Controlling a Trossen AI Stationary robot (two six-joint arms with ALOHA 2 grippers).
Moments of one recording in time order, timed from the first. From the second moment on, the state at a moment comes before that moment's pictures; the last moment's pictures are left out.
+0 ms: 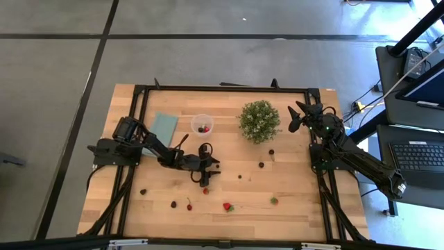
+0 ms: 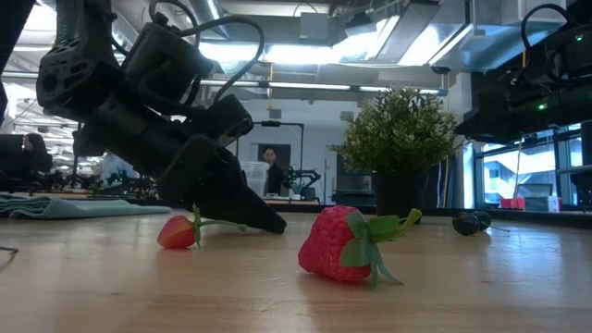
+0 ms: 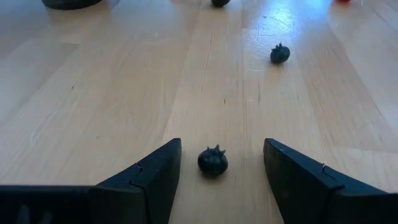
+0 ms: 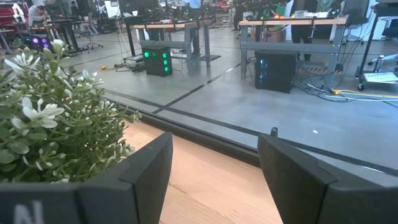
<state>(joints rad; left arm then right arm) -0.22 1.96 0.57 0.88 -0.27 -0.23 -0.72 0.14 0.01 0.05 0.19 0.10</state>
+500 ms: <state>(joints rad) -0.22 1.96 0.57 0.88 -0.25 -0.28 -0.72 0.14 0.01 0.05 0.19 0.10</state>
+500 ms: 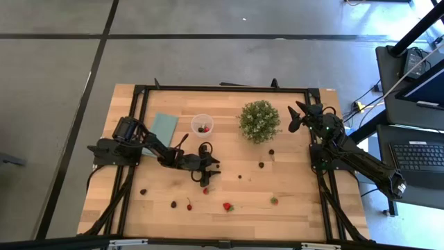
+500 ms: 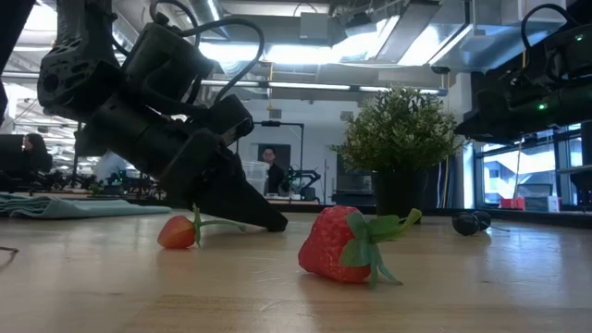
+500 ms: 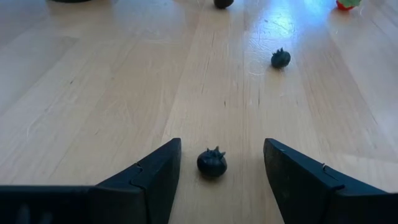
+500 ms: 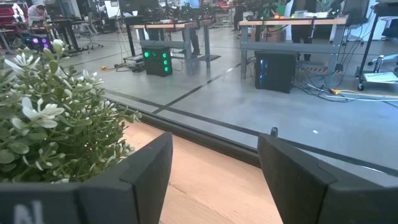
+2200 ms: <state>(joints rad) -0.13 1.69 0.56 0.49 -0.24 -0.31 -0.72 0.14 0.01 0.05 0.19 0.10</state>
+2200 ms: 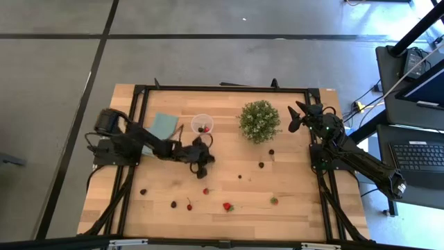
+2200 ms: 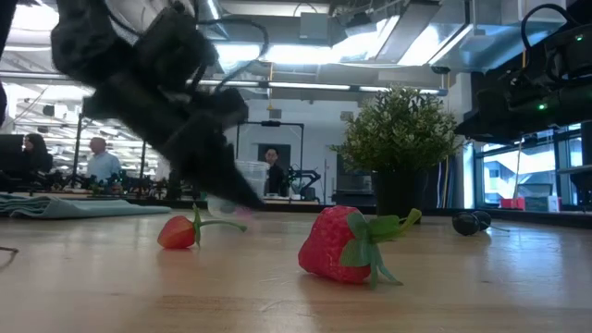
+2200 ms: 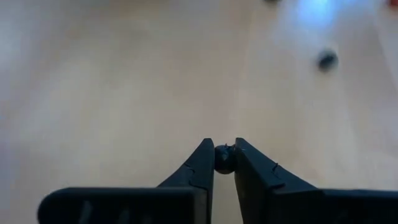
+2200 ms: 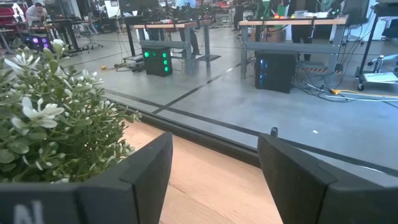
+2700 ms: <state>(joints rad) 0.13 1.23 0.57 0.12 -0.22 -0.39 -0.72 0.14 0.01 0.05 0.19 0.10</state>
